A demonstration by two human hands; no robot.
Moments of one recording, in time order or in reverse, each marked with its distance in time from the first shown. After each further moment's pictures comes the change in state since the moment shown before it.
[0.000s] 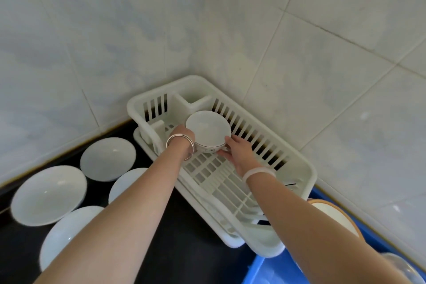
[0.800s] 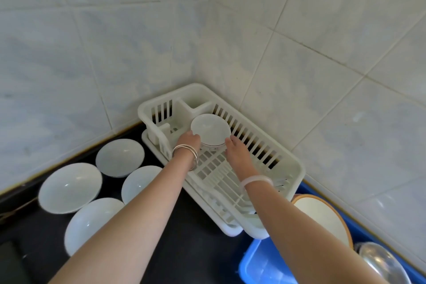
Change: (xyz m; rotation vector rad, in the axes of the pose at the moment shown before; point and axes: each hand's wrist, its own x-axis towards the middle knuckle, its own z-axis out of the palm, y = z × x) left_hand -0.094 -0.016 -0.026 0.032 0.022 0.100; right_hand -0.085 -0.001 0.011 -0.600 0.022 -0.174
